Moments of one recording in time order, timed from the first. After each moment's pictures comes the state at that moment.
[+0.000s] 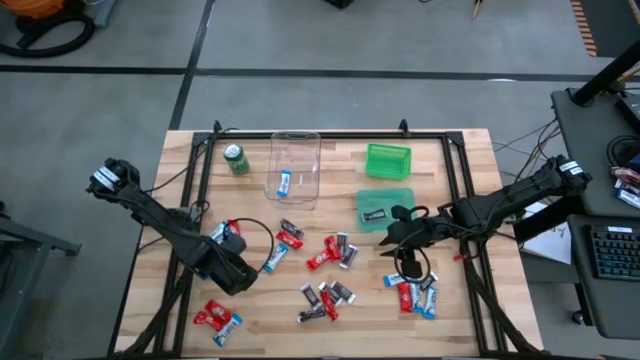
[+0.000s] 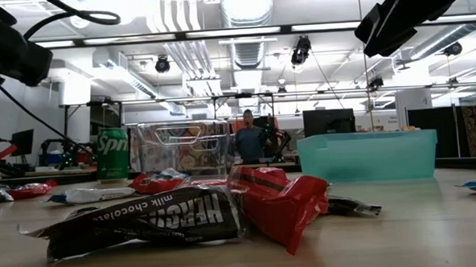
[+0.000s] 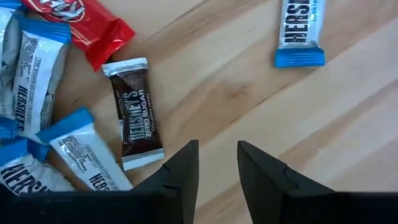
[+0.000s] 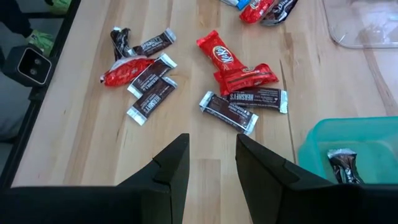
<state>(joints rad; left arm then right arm) -0.67 1.35 0.79 -0.90 -0.14 -1.66 0.34 1.14 0.79 -0.43 0.08 0.28</state>
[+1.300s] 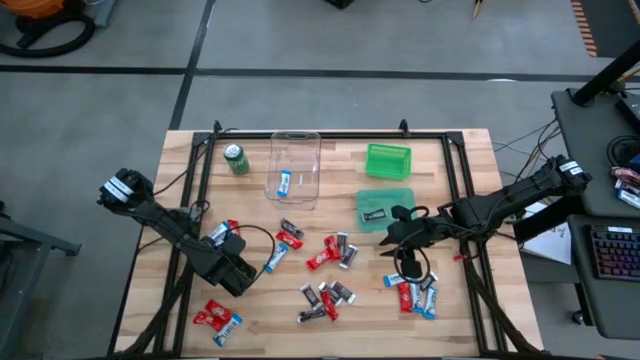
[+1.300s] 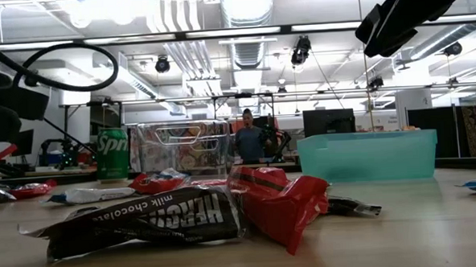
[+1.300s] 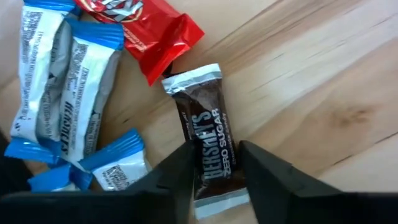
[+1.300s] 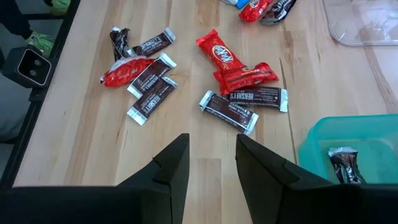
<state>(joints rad) -0.68 1.52 0.71 -0.88 -0.16 -1.67 0.34 1.14 0.79 -0.43 0.08 0.29</state>
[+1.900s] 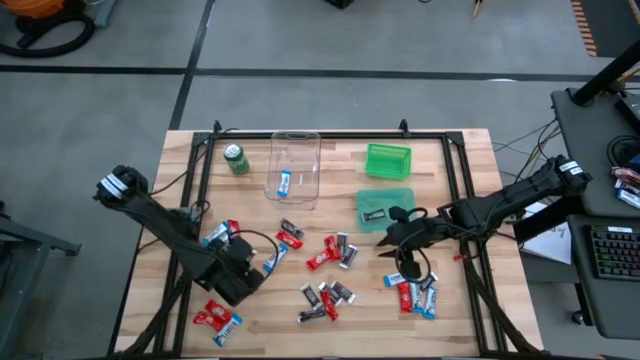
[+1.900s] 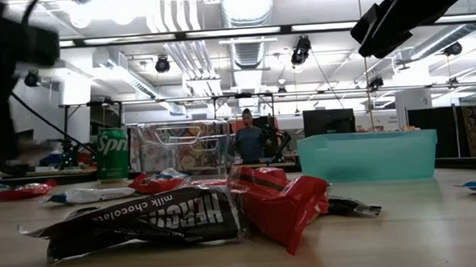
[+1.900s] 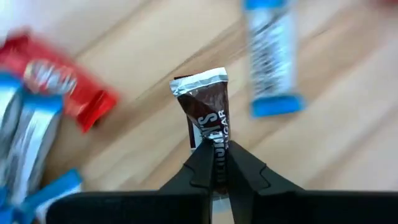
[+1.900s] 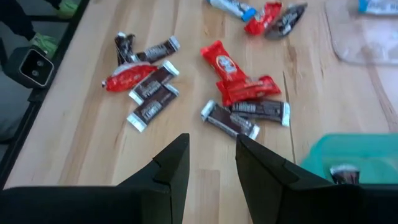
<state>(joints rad) -0.74 1.45 0.85 -0.88 -0.41 -1.61 0.34 1.14 0.75 -0.34 0.08 0.22</state>
